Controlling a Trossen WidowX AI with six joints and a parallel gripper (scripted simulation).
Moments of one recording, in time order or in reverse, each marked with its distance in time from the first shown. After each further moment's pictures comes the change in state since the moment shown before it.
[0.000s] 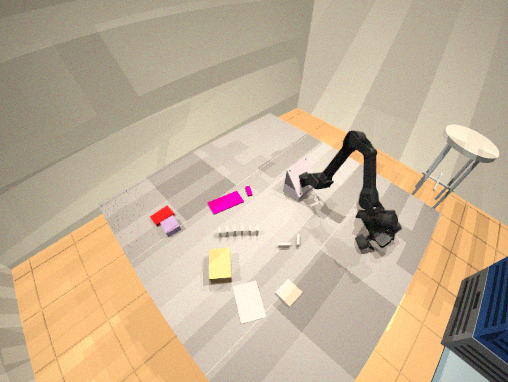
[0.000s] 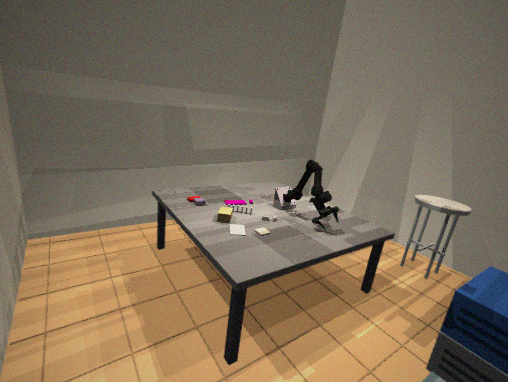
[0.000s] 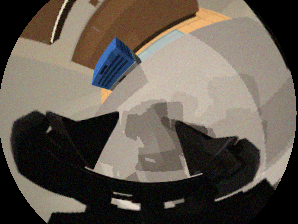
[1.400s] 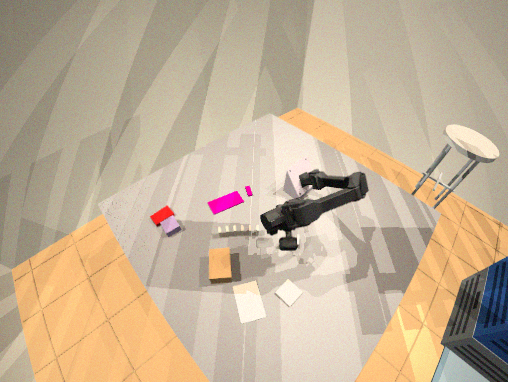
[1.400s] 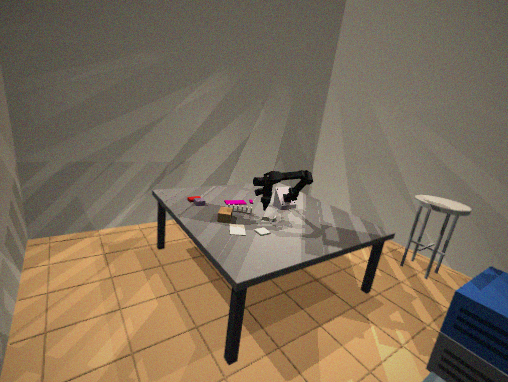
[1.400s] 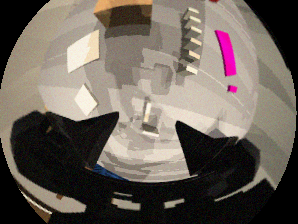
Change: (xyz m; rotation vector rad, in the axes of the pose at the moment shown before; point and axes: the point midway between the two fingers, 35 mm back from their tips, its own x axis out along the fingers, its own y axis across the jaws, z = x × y) arm -0.308 -0.302 0.010 1.543 -0.292 -0.817
